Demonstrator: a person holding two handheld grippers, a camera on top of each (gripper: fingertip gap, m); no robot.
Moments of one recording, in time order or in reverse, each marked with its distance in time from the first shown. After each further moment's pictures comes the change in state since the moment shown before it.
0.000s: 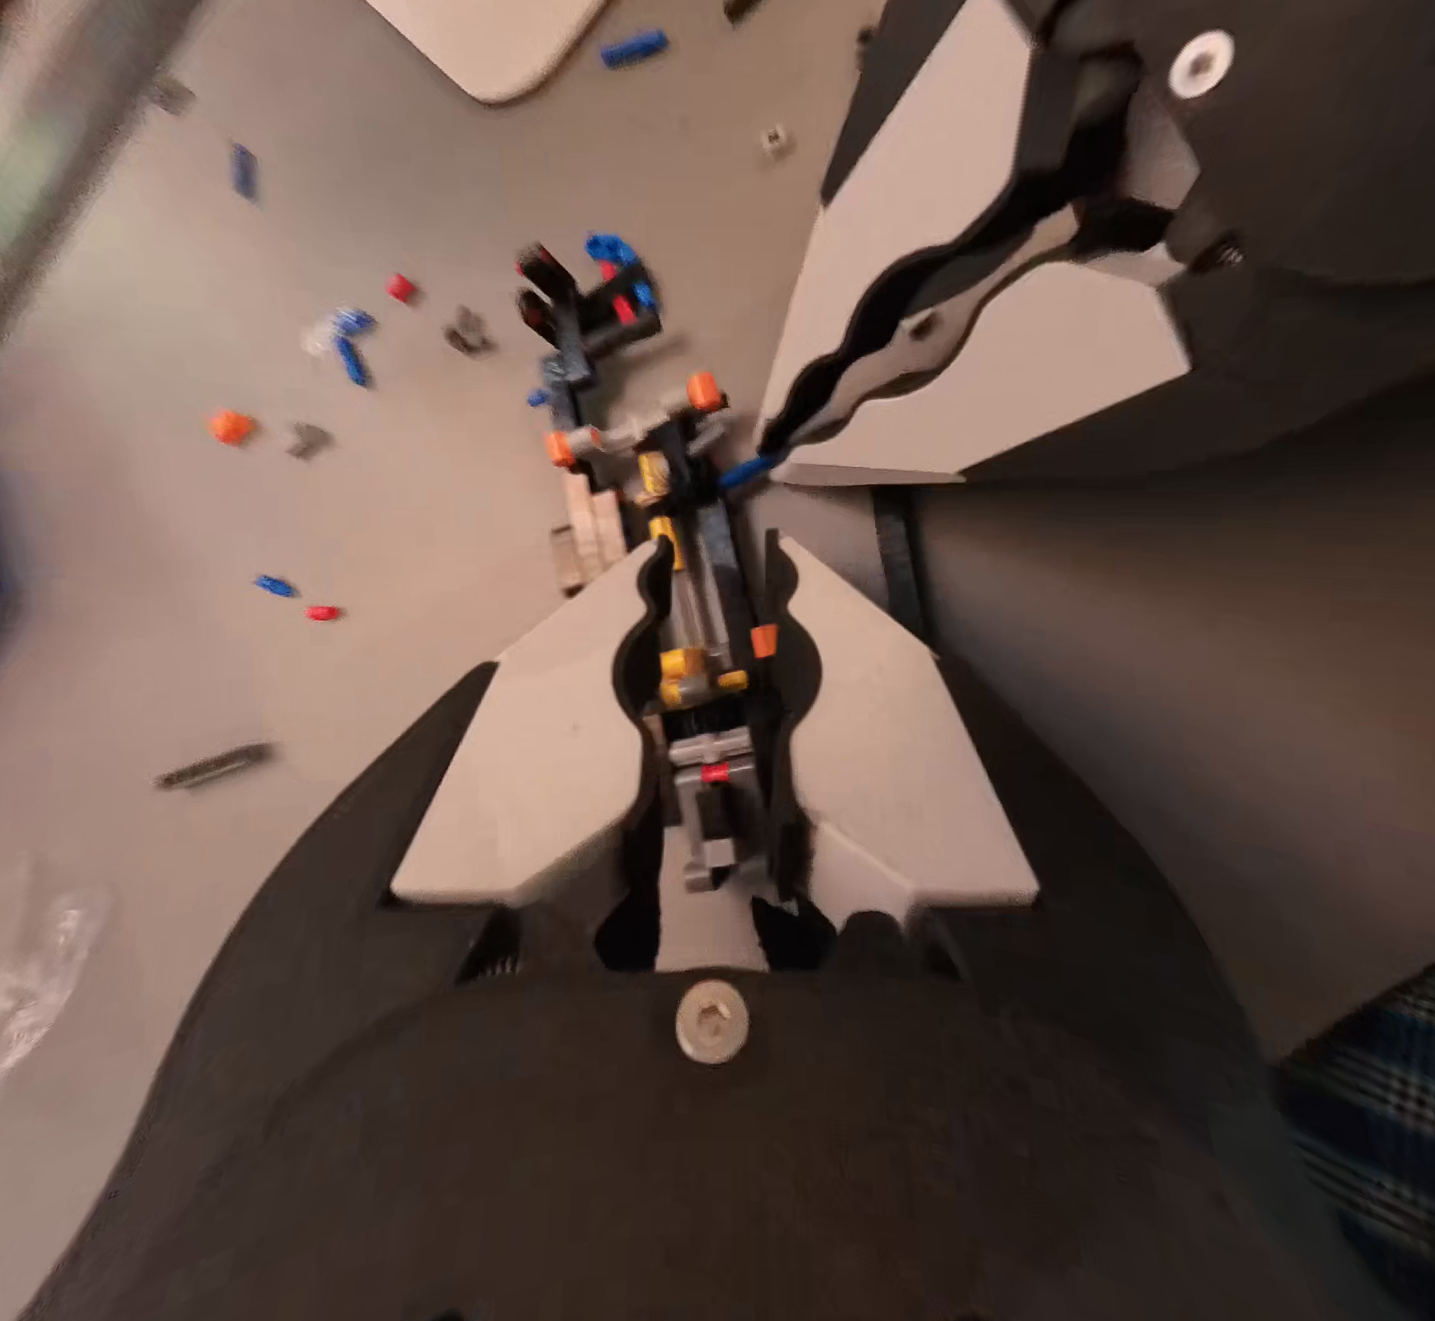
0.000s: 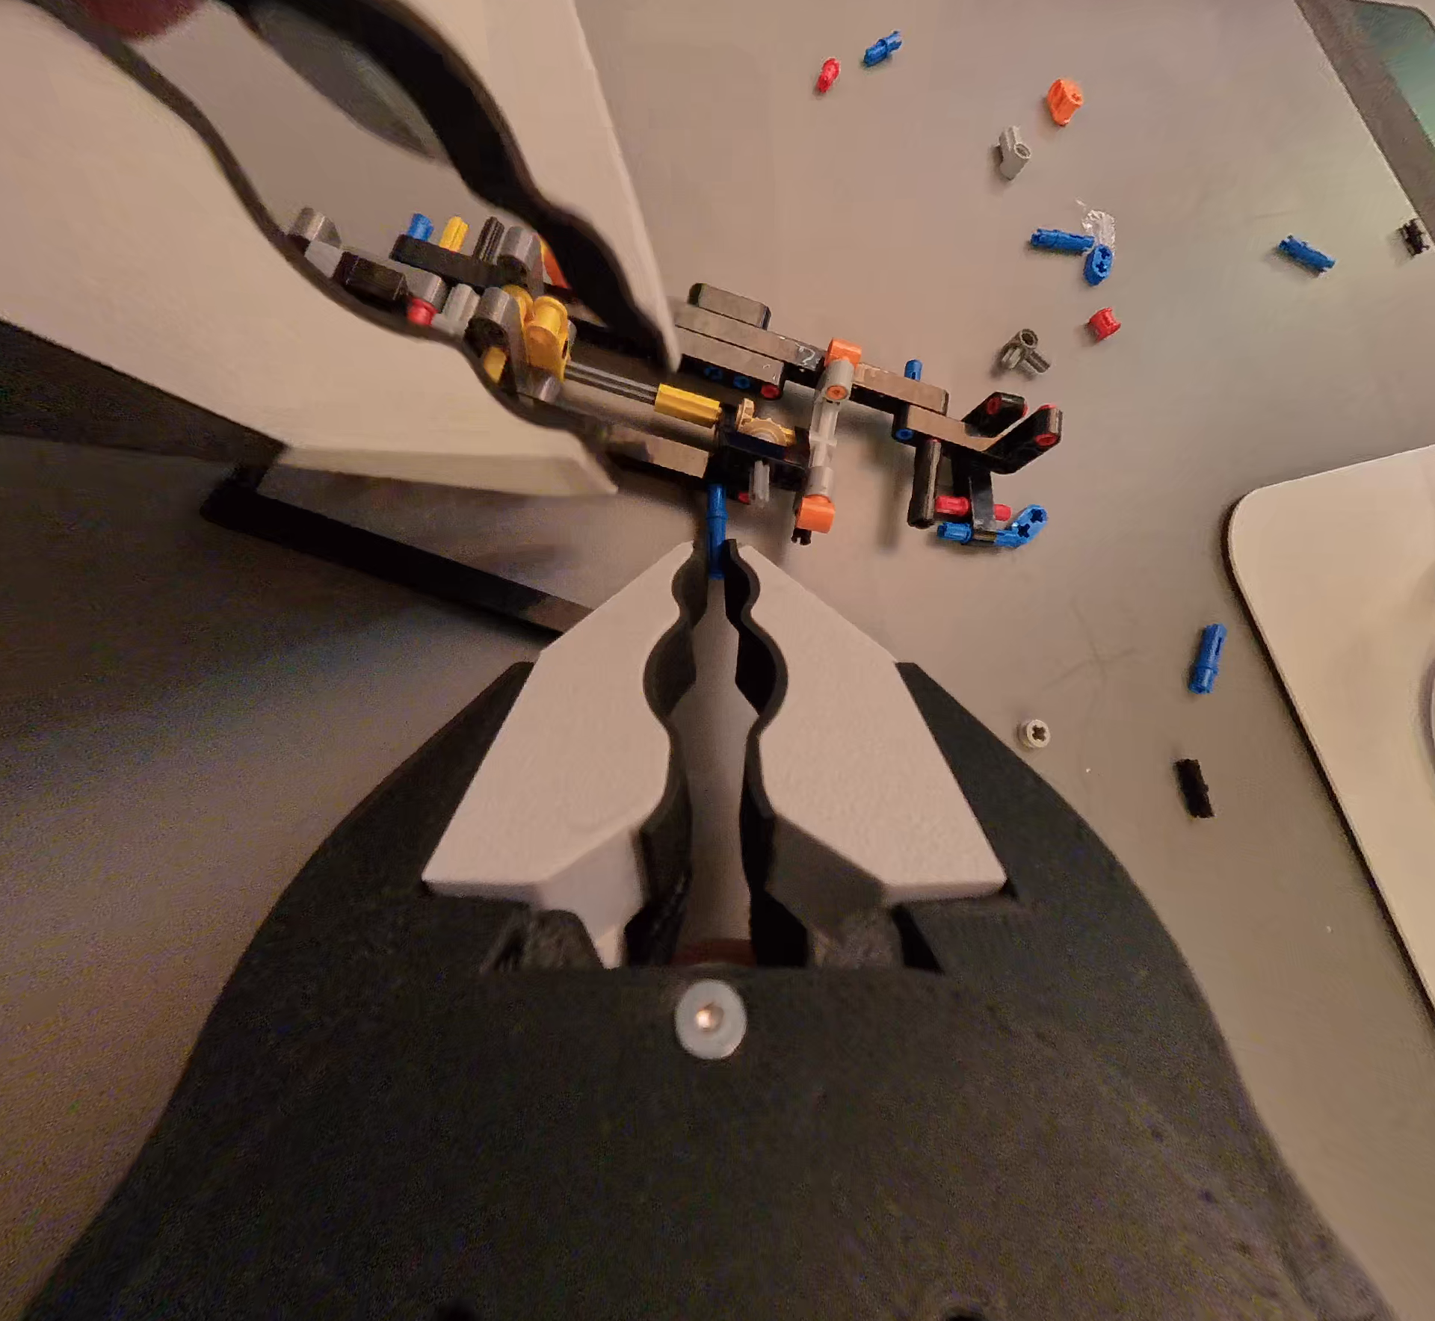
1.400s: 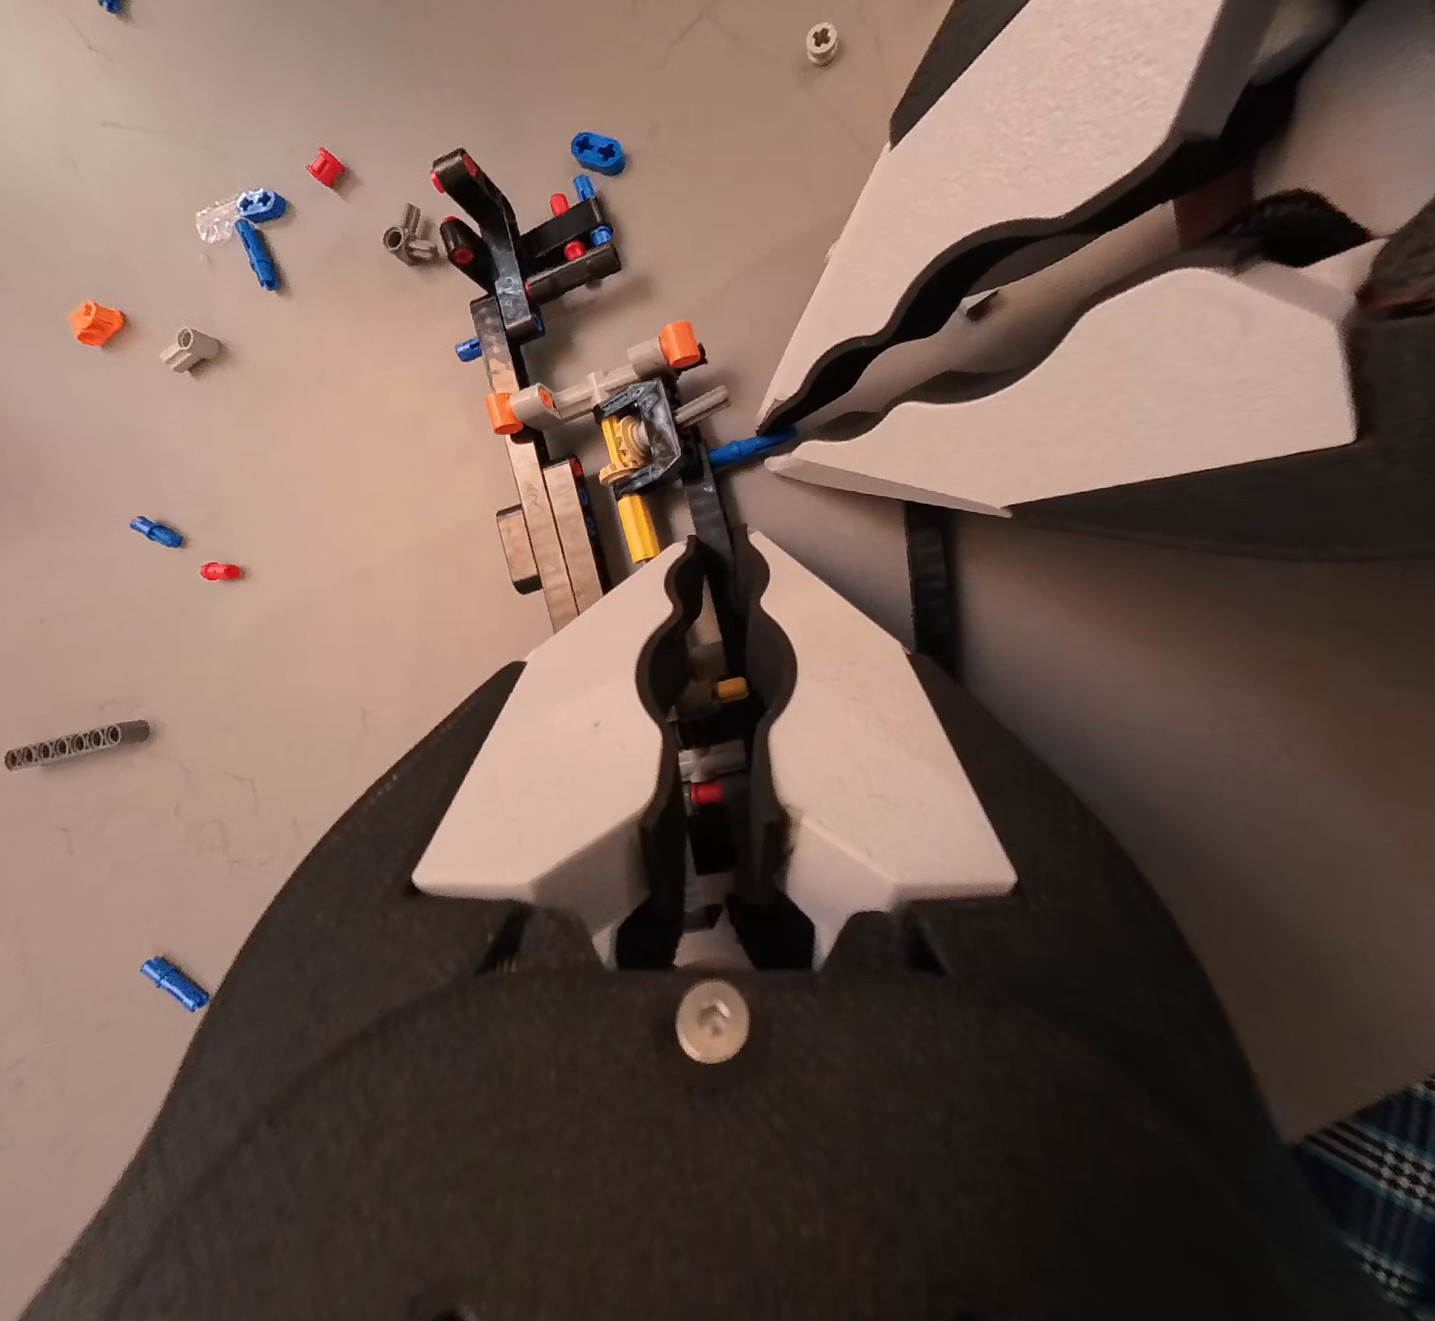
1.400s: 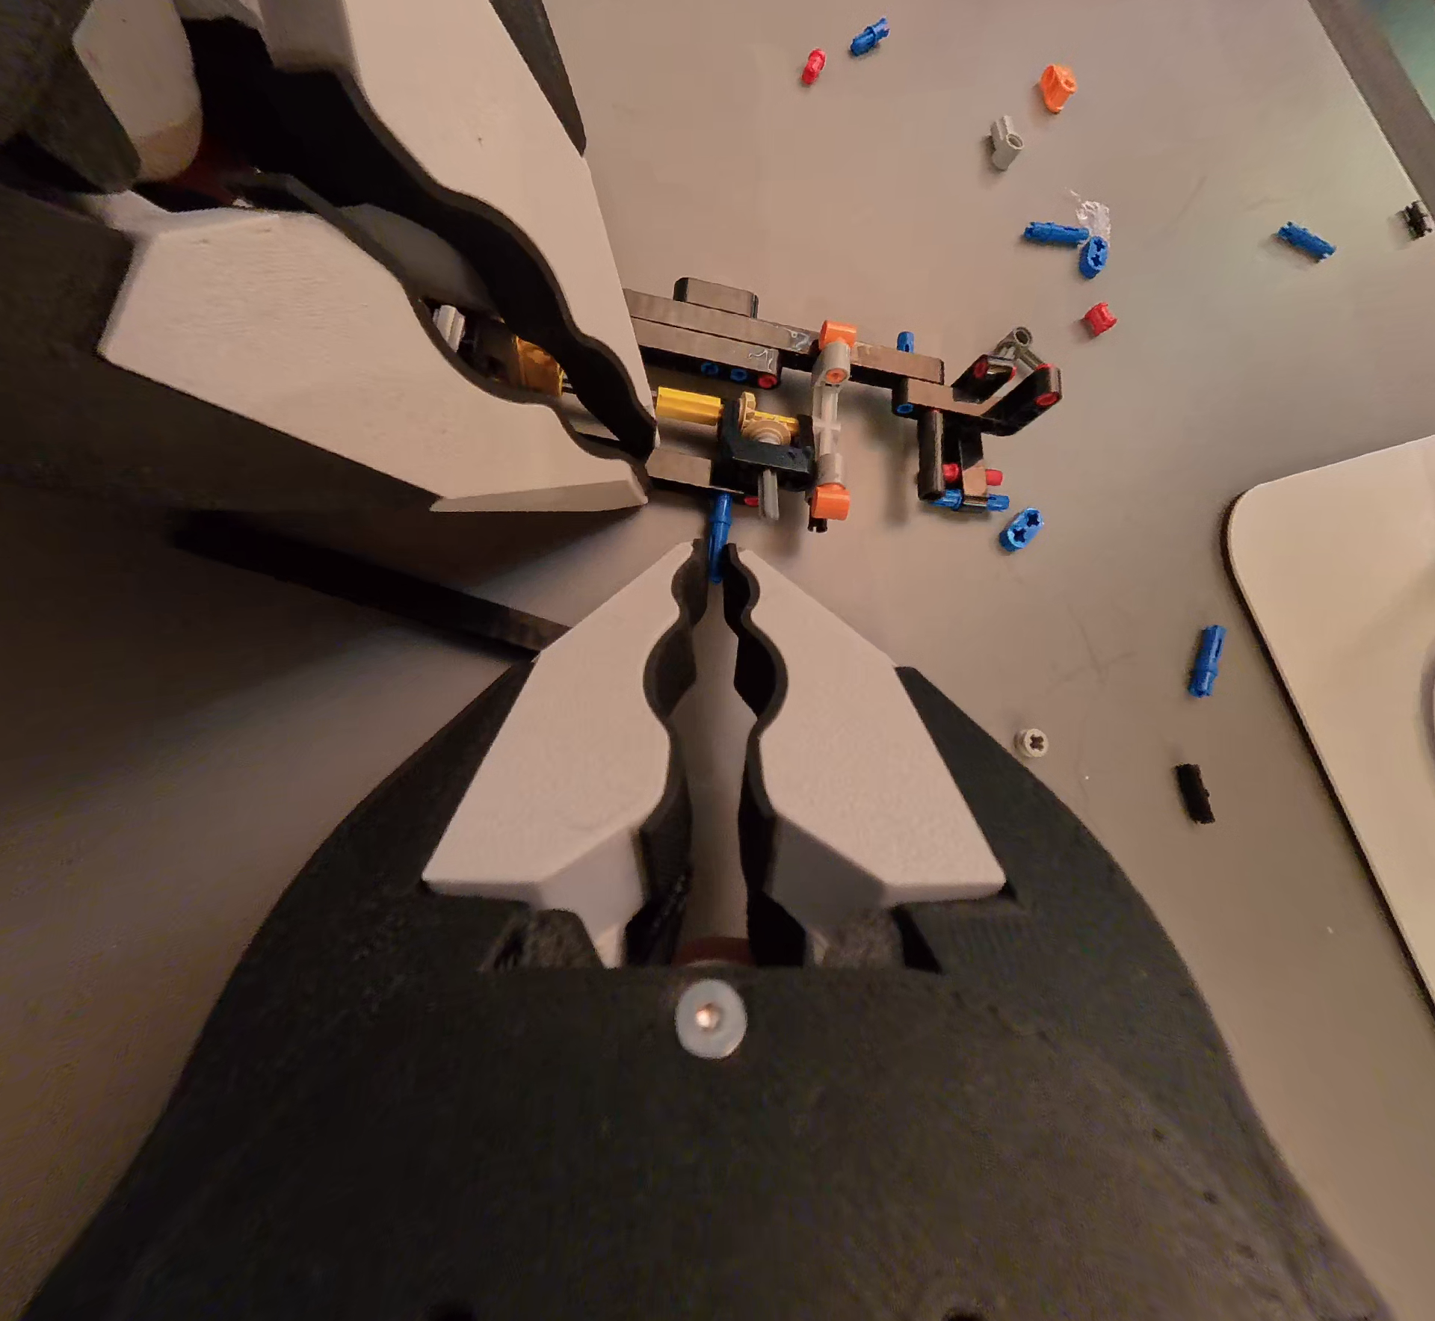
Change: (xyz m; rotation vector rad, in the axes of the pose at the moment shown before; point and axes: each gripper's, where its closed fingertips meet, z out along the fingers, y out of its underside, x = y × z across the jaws) left arm 0.000 0.014 0.024 -0.082 0.037 -0.115; right arm 0.003 -0.002 0.005 -0.017 0.011 0.015
